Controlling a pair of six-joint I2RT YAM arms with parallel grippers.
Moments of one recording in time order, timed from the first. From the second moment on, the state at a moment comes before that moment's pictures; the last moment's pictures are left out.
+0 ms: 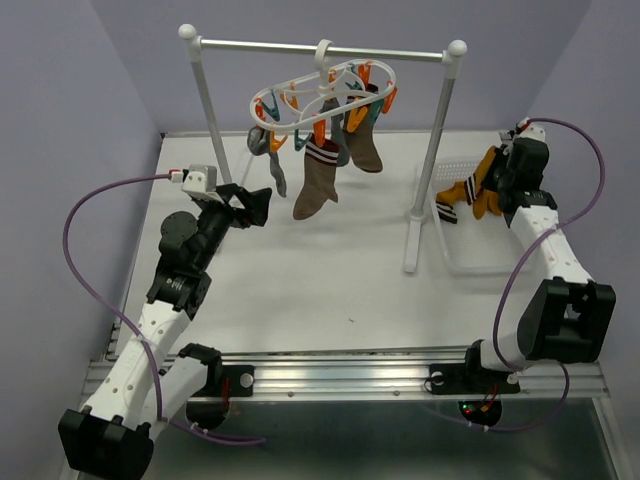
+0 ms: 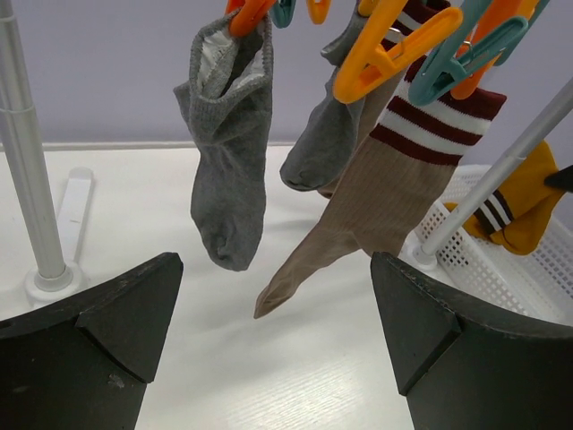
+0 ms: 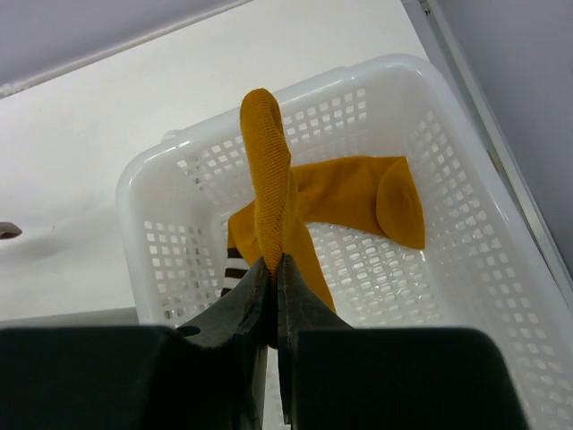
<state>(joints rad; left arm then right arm) -0.29 0.79 0.69 0.18 0.10 -0.31 -0.13 1.43 1.15 -0.15 0.10 0.19</state>
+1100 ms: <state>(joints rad) -0.57 0.97 0.61 0.50 0.53 -0.44 0.12 1.09 1.26 -0.31 -1.20 -0.02</state>
